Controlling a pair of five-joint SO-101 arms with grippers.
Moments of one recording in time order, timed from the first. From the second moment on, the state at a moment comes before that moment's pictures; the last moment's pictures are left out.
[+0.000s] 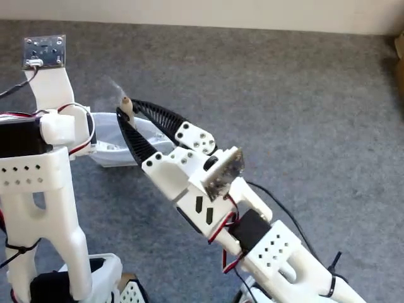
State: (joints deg) left arm -12.2 -25.0 -3.3 100.0 8.5; right arm -49.8 -54.0 55.4 -11.0 8.5
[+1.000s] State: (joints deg) left arm -12.2 -26.2 -1.8 100.0 8.5; right arm -43.8 -68.9 47.1 27.5 8.5
